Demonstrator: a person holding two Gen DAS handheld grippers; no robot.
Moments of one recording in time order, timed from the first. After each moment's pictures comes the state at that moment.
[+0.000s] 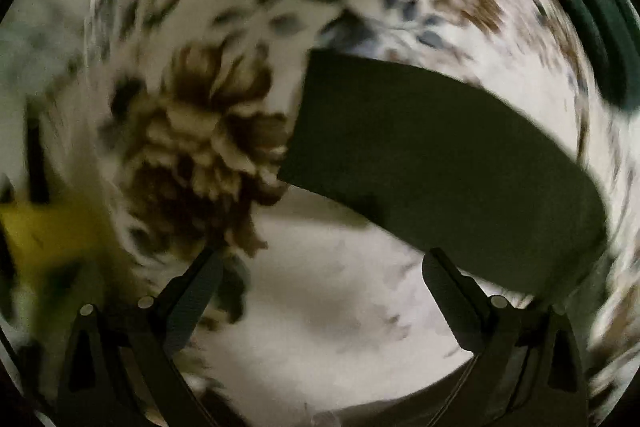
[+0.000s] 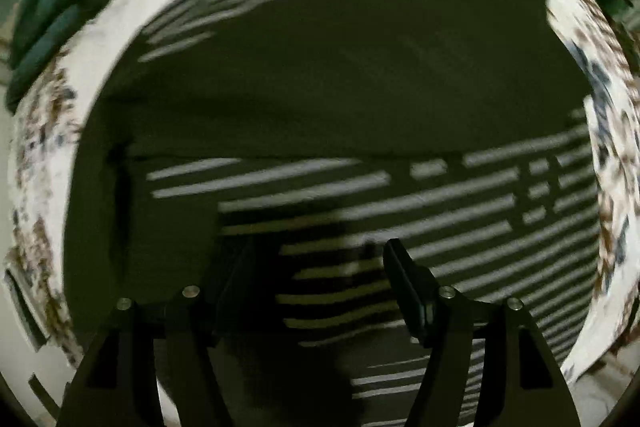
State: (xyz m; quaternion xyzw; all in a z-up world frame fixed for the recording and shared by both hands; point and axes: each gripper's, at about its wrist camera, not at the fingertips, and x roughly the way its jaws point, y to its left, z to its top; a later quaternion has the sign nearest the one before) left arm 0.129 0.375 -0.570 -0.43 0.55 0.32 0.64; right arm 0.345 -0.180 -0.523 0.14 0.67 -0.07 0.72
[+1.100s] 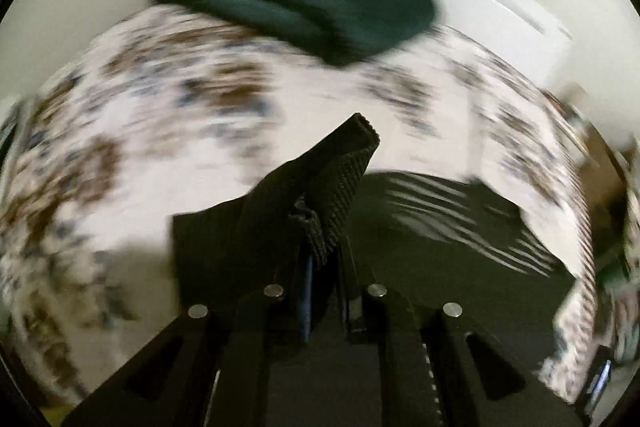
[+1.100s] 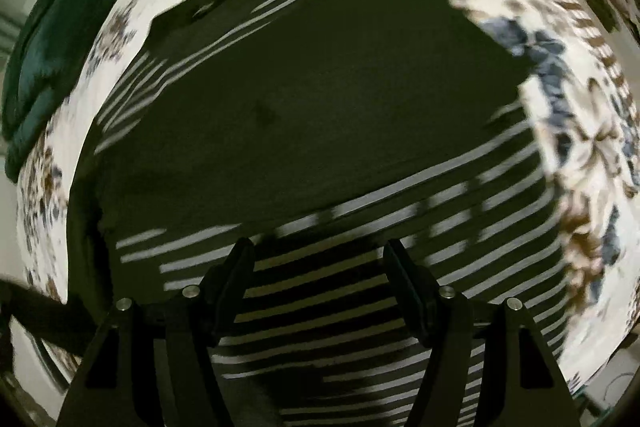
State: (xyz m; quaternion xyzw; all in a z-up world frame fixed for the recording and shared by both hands) left arm 0.374 0.110 -0.429 -0.16 0.46 0.08 0.87; right arm 0.301 -0.359 -0.495 0.21 0.62 -0.11 0.75
